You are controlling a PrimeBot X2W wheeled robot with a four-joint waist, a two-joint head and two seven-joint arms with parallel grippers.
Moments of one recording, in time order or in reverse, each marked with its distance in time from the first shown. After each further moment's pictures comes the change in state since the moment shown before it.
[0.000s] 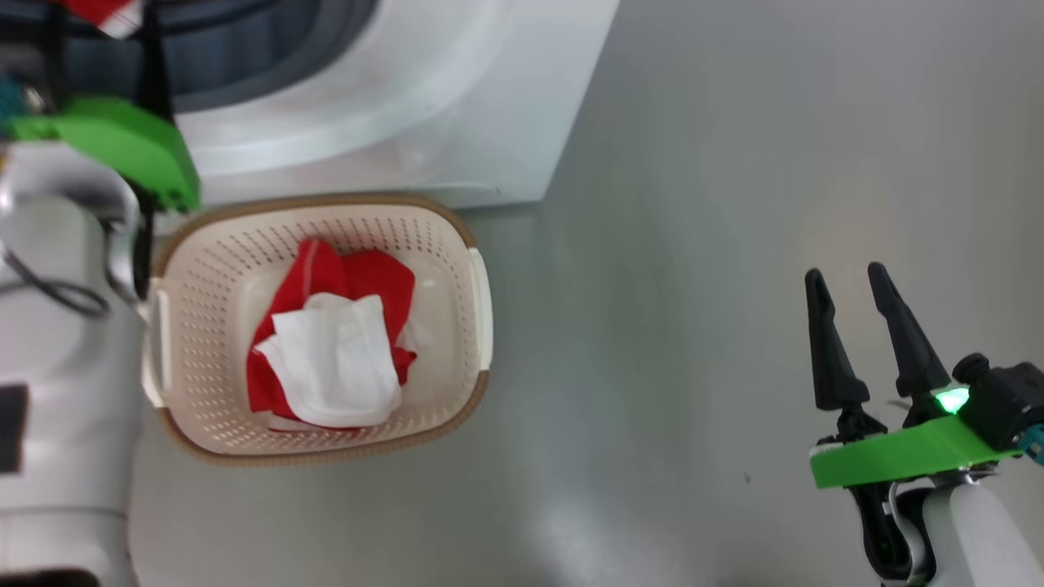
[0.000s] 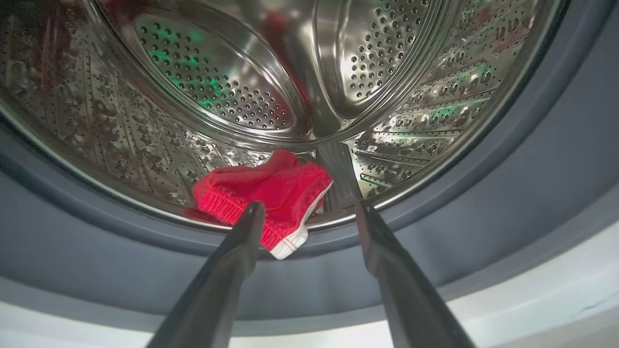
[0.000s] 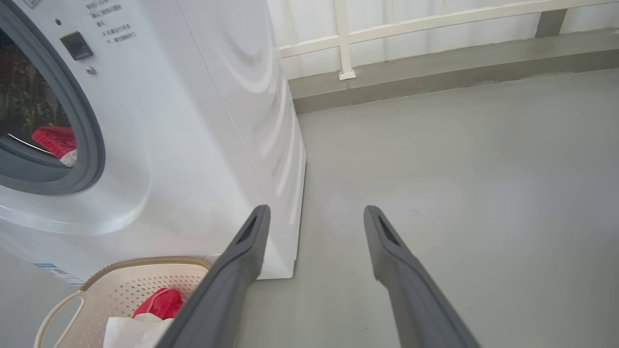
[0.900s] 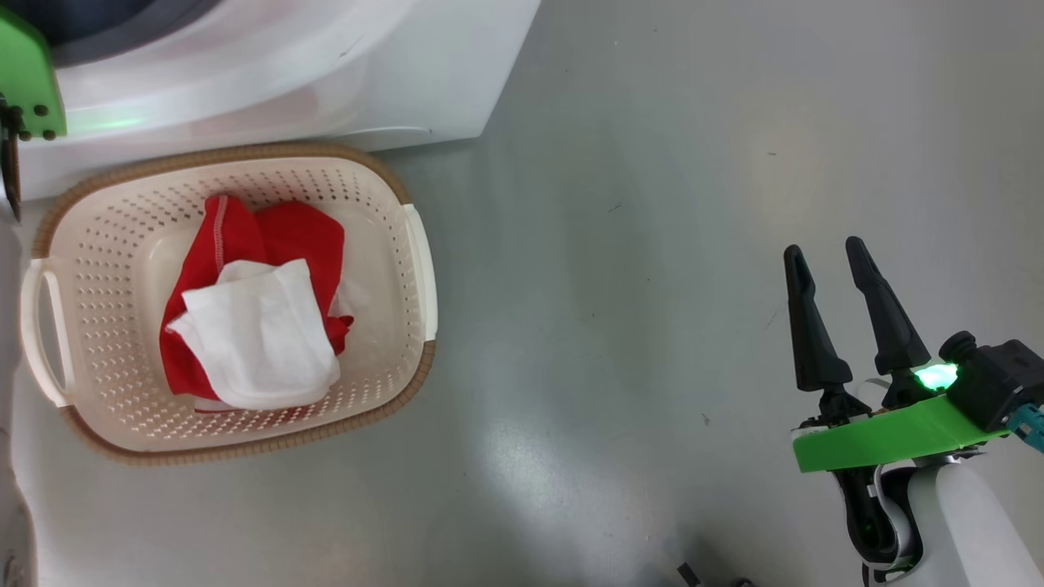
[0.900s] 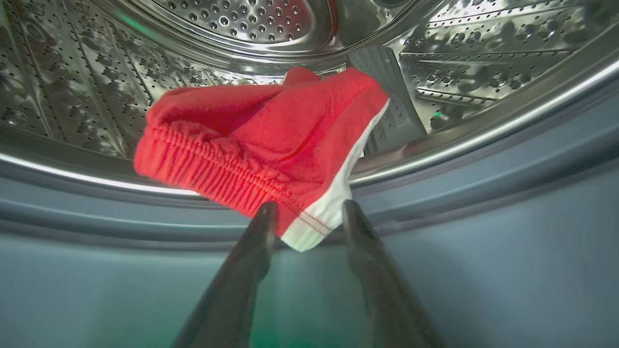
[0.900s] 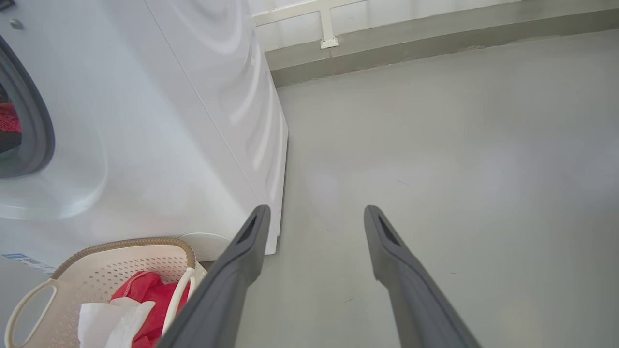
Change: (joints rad) left arm -0.326 0.116 -0.080 0.401 0.072 0.082 0.047; right arm -0.053 0.002 0.046 -0.008 0.046 0.000 0.000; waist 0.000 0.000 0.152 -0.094
